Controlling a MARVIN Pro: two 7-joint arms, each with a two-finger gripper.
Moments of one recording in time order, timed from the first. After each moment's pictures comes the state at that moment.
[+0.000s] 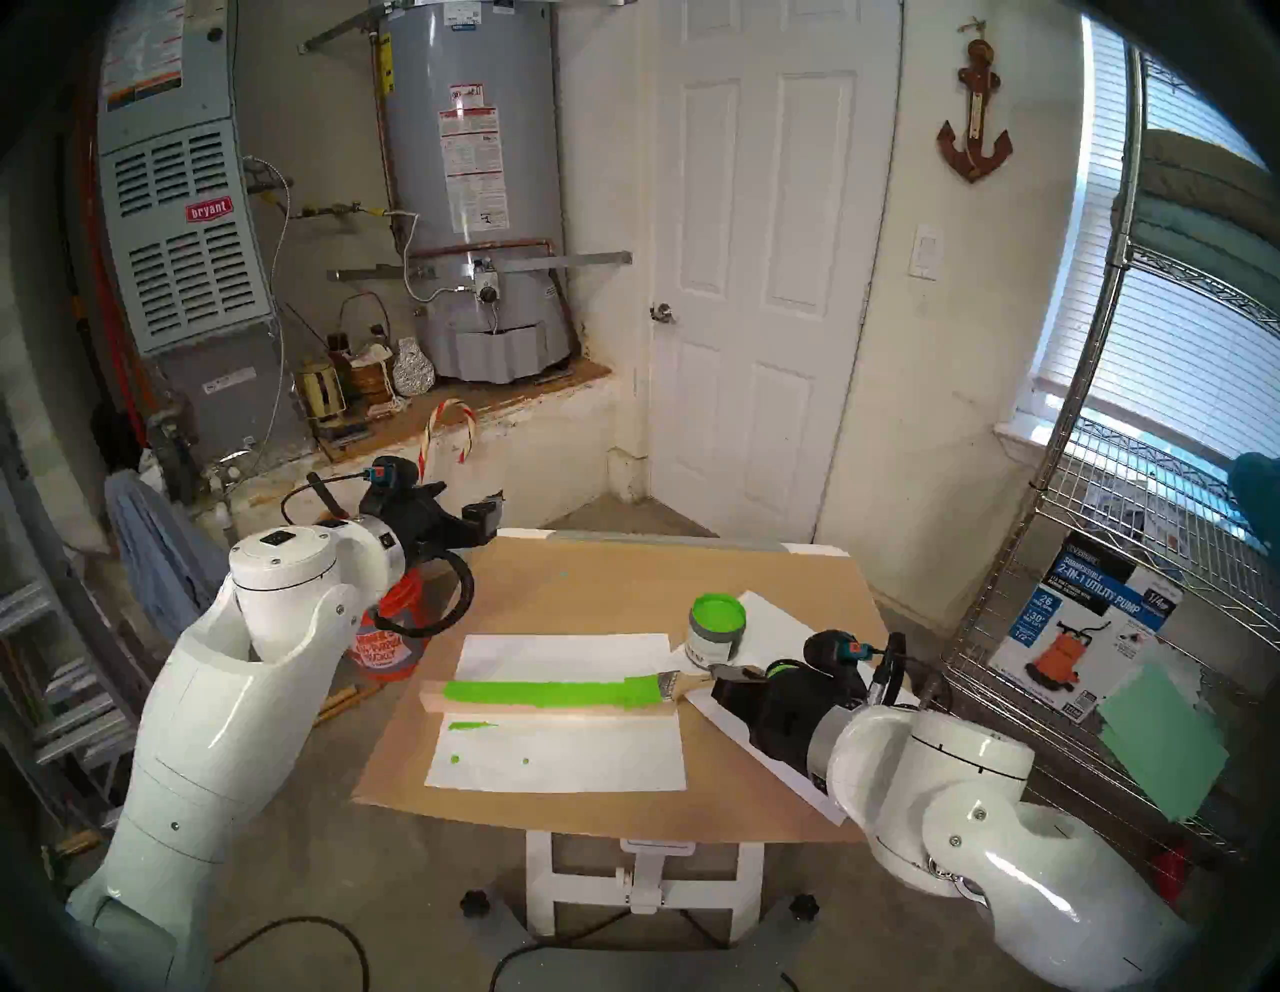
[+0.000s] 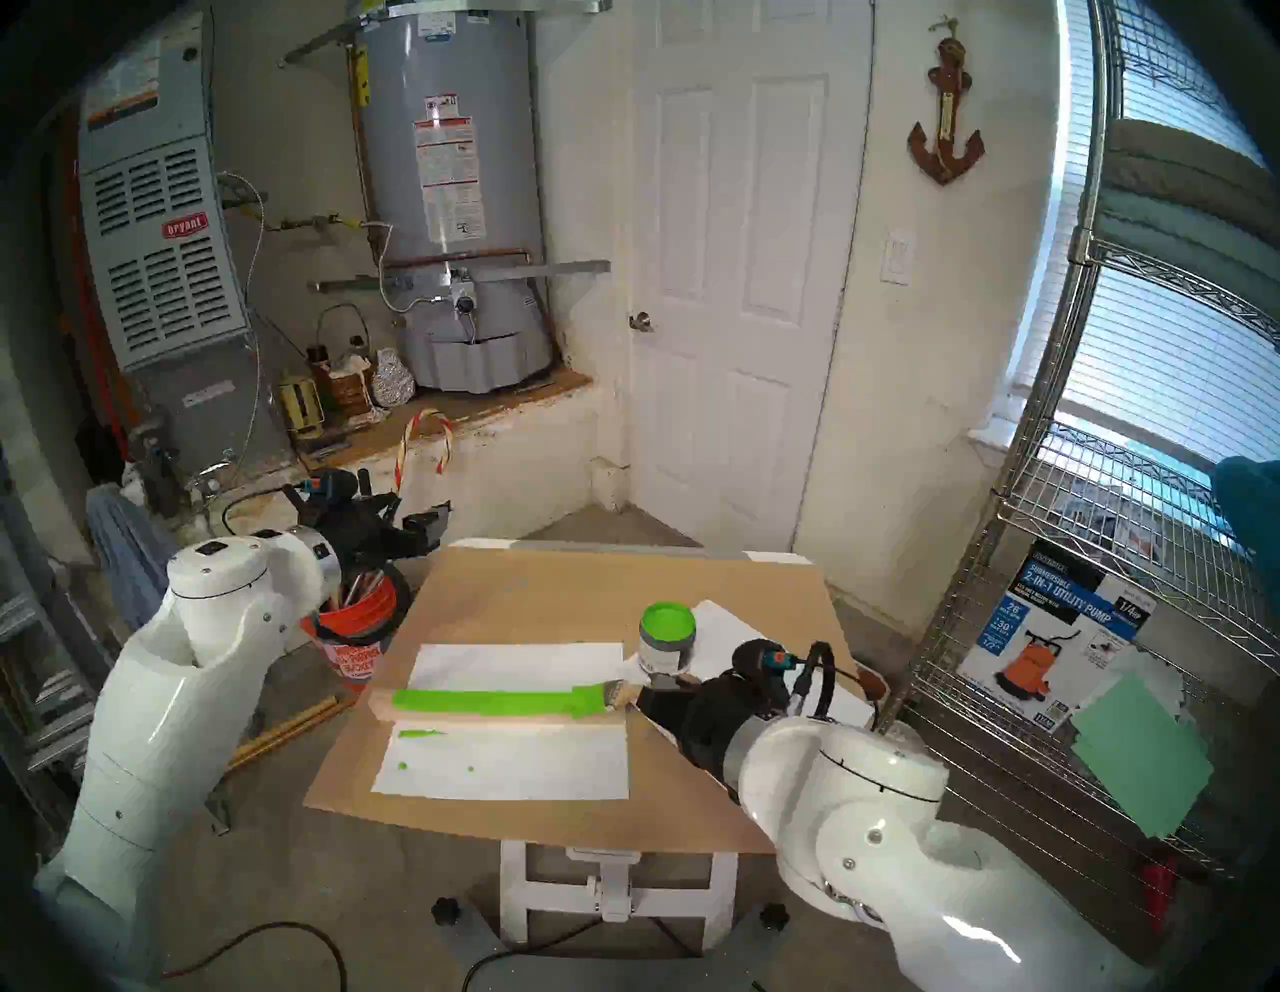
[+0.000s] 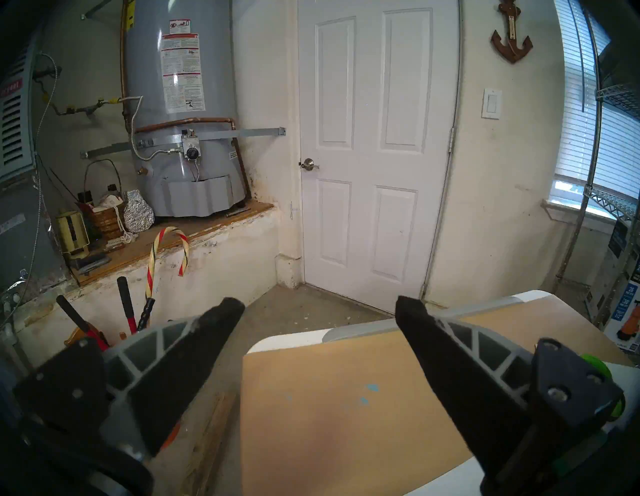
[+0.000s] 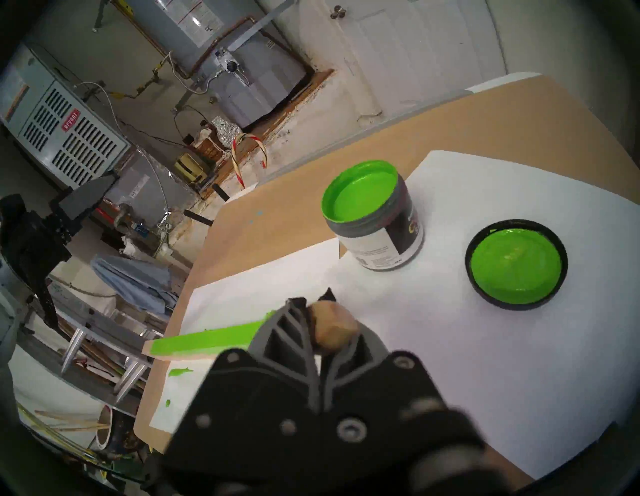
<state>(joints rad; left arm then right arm) 1.50 -1.00 -1.52 -1.90 -0.62 0.55 -0.02 -1.80 -0.86 1.15 -2.33 1.32 0.34 -0.69</state>
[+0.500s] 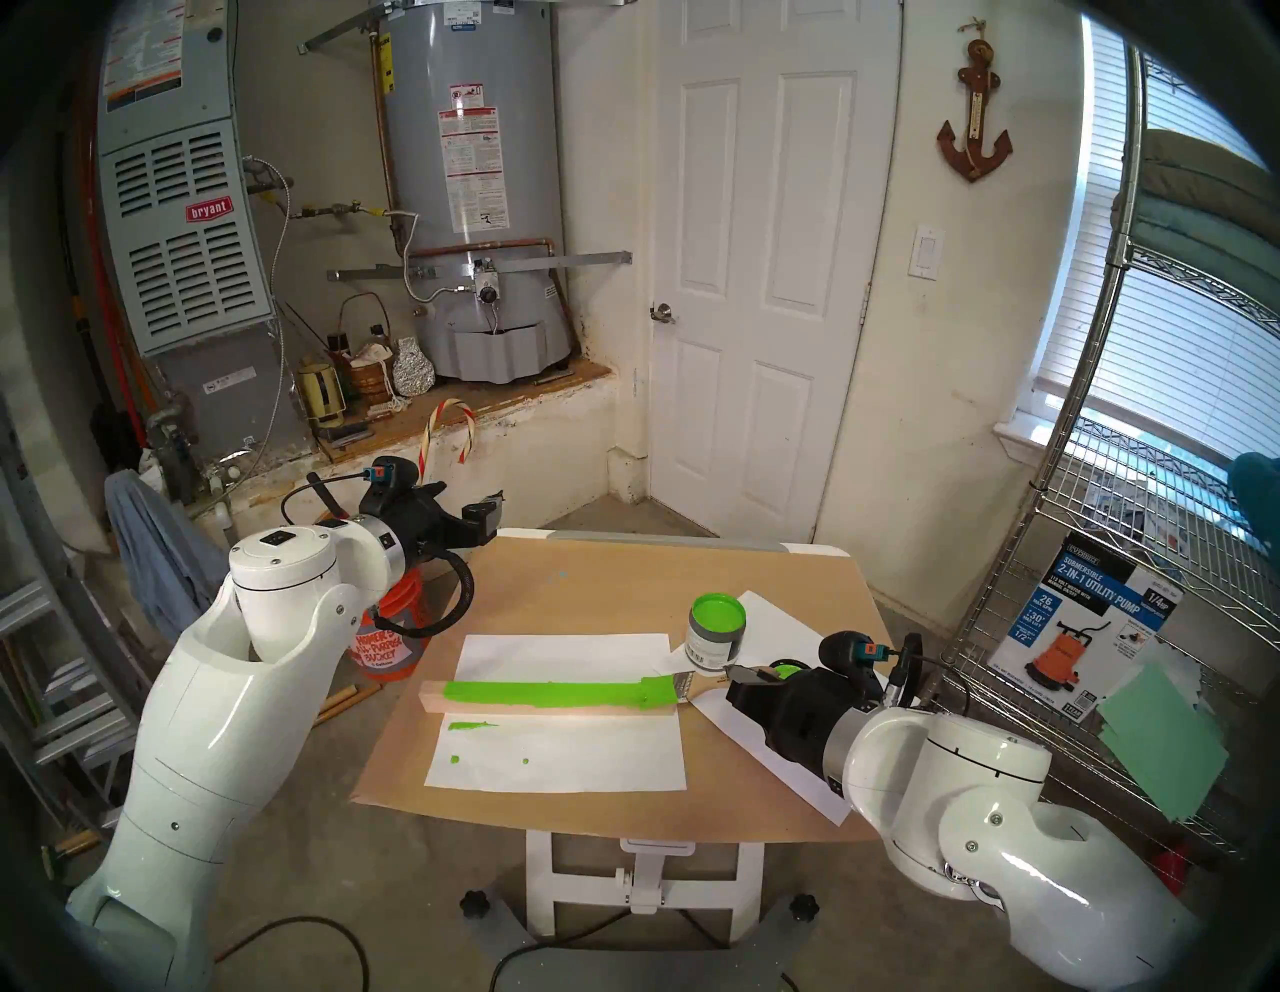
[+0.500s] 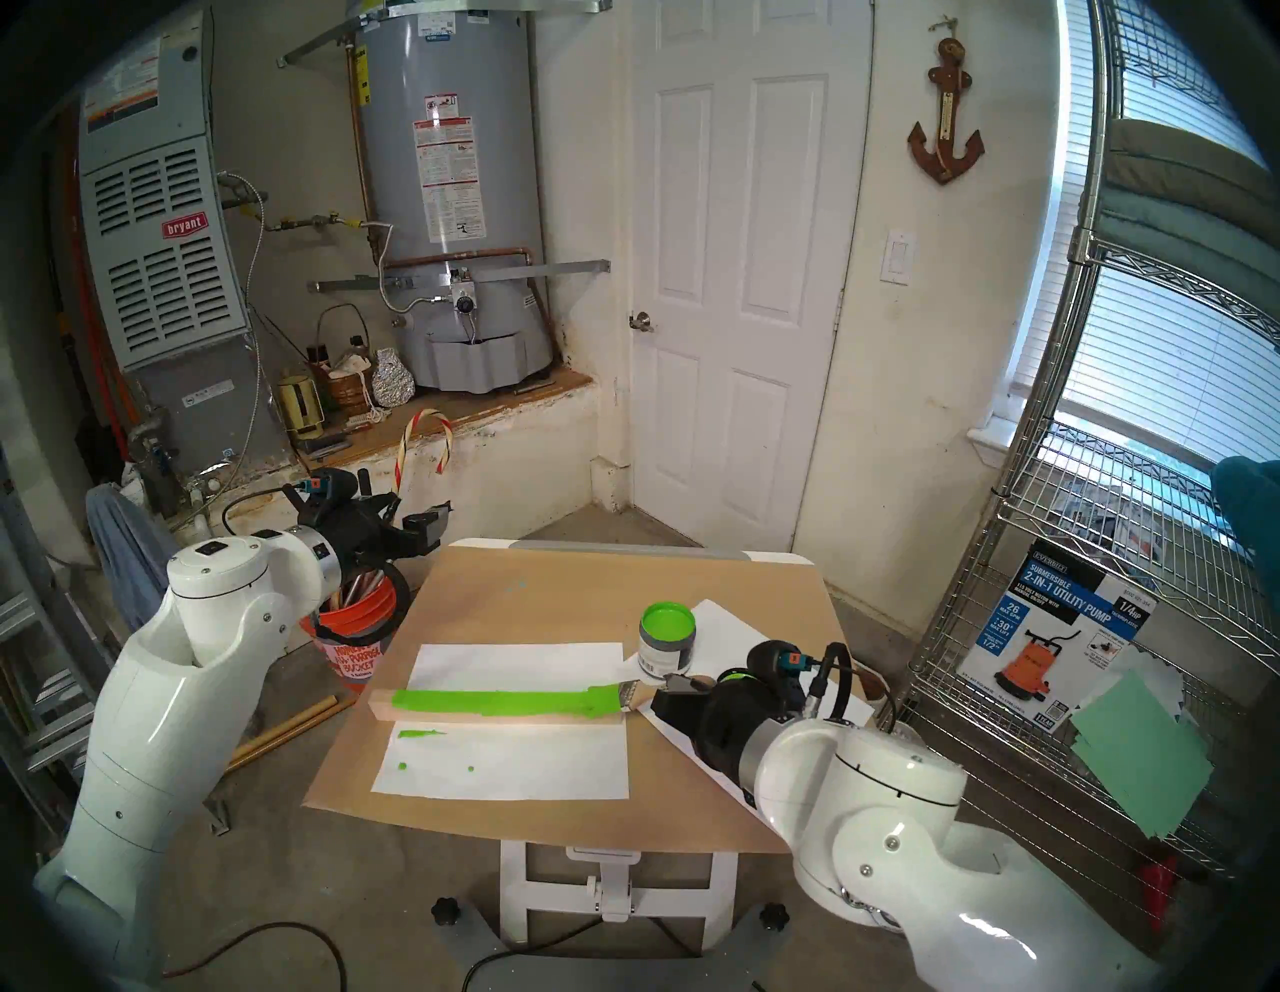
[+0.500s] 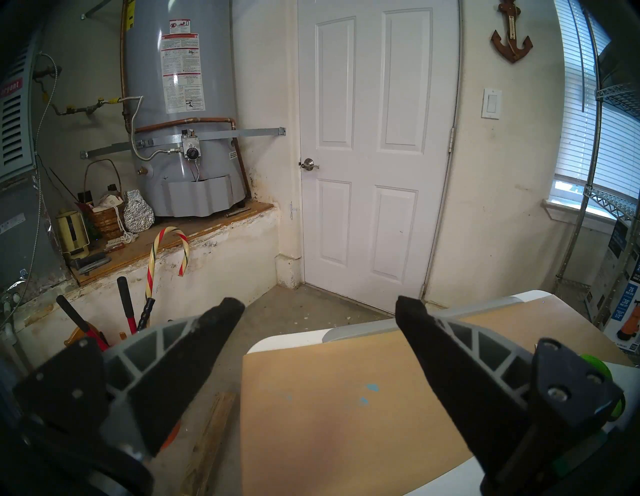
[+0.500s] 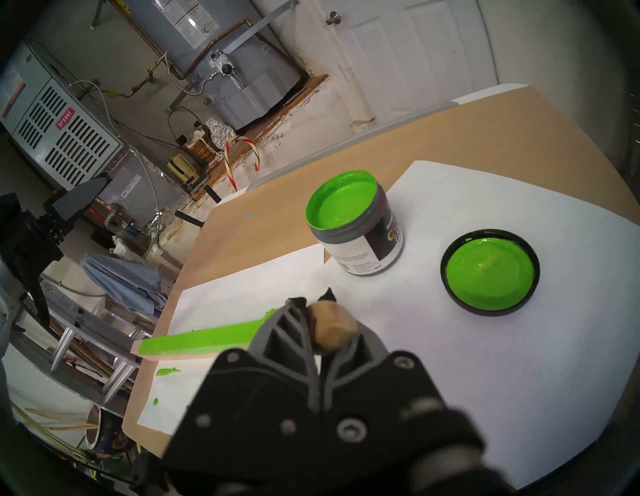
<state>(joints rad) 1.50 -1.00 -1.52 -1.90 -0.62 0.55 -0.02 -1.83 -0.83 1.18 -2.35 1.32 0.34 -0.69</state>
